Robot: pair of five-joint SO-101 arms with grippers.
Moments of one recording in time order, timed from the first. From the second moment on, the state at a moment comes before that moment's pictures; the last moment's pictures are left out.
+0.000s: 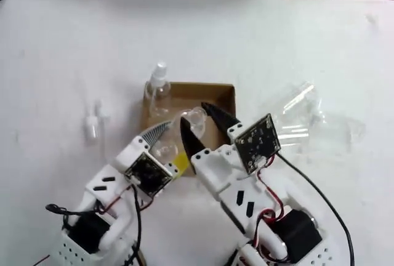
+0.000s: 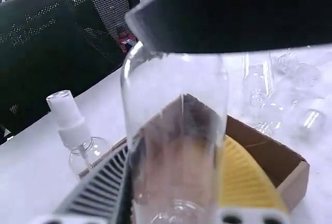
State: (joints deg) left arm 28.5 -104.3 88.9 40.1 -14.9; right arm -41.8 -79.3 54.1 49.1 1.0
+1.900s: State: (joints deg) left arm 26.2 -104.1 77.0 56.5 -6.6; right arm -33.3 -79.5 60.4 44.7 4.3
